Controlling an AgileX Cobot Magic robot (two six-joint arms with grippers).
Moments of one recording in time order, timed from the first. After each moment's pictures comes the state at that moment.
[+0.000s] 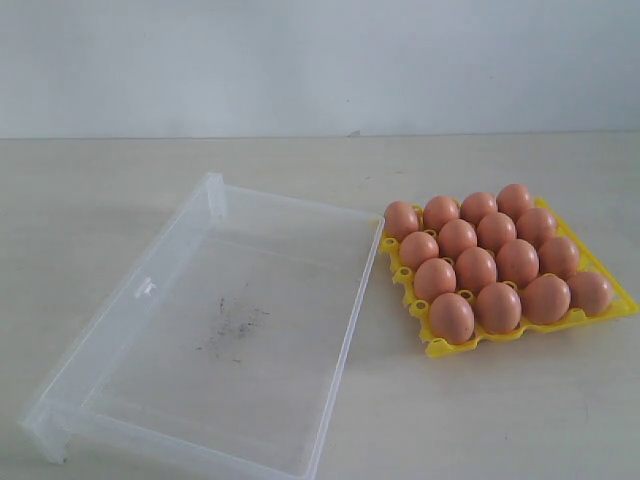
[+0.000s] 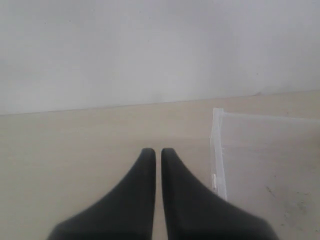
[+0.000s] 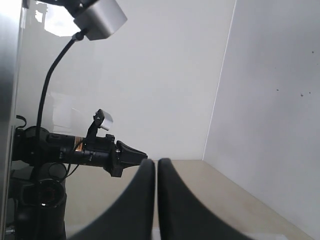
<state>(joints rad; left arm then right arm) -0.08 0.00 0.00 0.10 0.18 -0.09 0.42 0.00 -0.40 -1.75 -0.79 1.84</state>
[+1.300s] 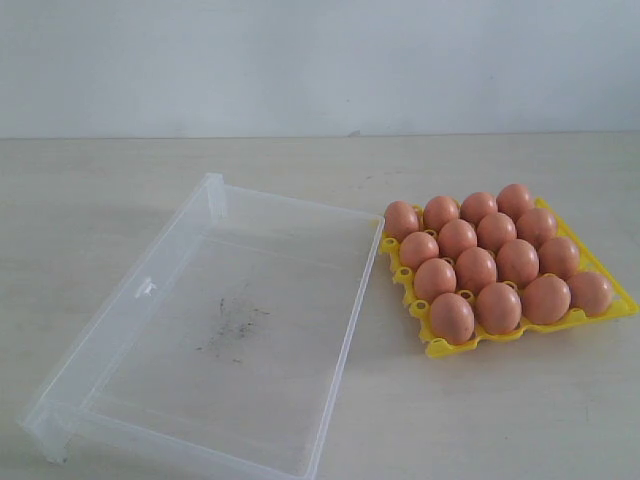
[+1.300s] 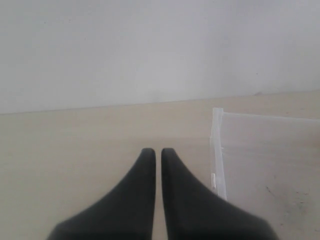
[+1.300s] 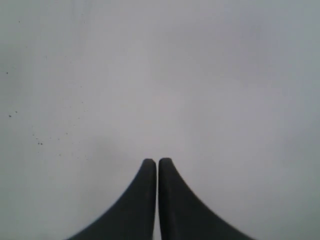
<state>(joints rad) -0.08 0.00 0.00 0.09 0.18 -0.09 0.42 0.01 -0.28 -1.72 0.20 1.71</state>
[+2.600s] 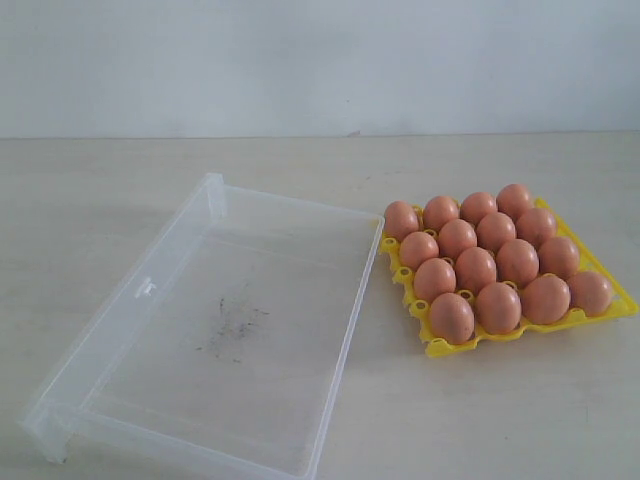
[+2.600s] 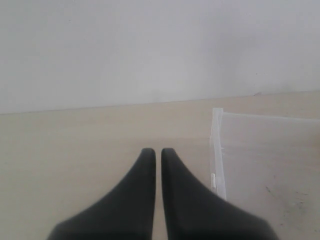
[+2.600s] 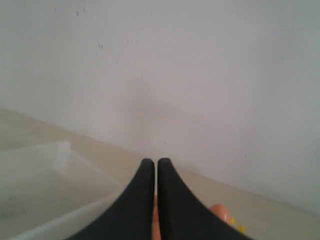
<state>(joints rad) -0.08 0.00 0.00 0.09 0.18 -0.09 0.42 0.00 -0.01 -0.30 -0.04 0.12</state>
